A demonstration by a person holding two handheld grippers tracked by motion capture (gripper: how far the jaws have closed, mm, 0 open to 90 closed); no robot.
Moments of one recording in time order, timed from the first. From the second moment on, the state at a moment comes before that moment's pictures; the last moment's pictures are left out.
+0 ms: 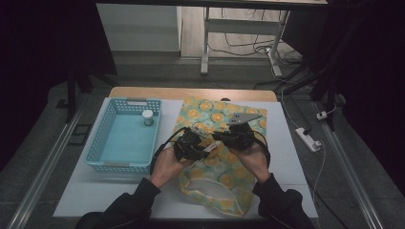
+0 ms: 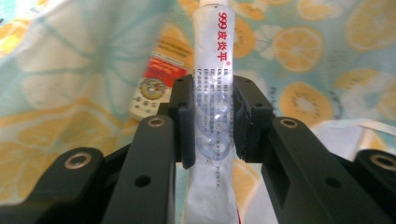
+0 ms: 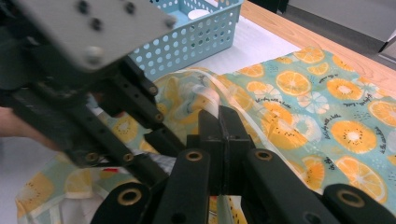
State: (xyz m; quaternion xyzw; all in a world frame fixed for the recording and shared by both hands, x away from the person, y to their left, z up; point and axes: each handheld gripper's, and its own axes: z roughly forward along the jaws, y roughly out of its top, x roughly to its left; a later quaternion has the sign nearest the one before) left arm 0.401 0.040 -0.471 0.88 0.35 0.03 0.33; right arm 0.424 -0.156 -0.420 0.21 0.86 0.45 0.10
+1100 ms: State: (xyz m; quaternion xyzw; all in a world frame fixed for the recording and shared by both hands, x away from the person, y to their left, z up) left arm 0.443 0.057 -0.498 0.85 0.44 0.06 0.28; right arm 0.424 -0.153 -0.426 0.22 0.86 0.44 0.10
